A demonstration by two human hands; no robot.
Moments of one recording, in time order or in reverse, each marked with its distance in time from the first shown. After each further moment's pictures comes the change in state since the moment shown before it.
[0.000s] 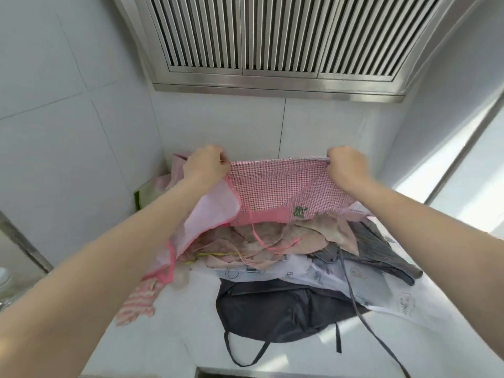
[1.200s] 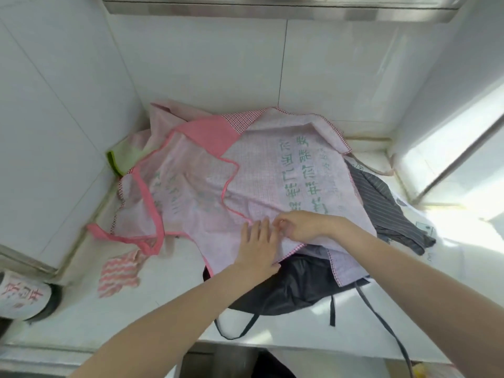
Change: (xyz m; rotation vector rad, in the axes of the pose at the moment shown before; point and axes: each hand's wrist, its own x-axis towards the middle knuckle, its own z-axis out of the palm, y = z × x) left_hand -0.145 0.025 0.197 0.467 -0.671 0.307; right_hand -0.077 -0.029 0.138 0.466 -1.071 -0.316
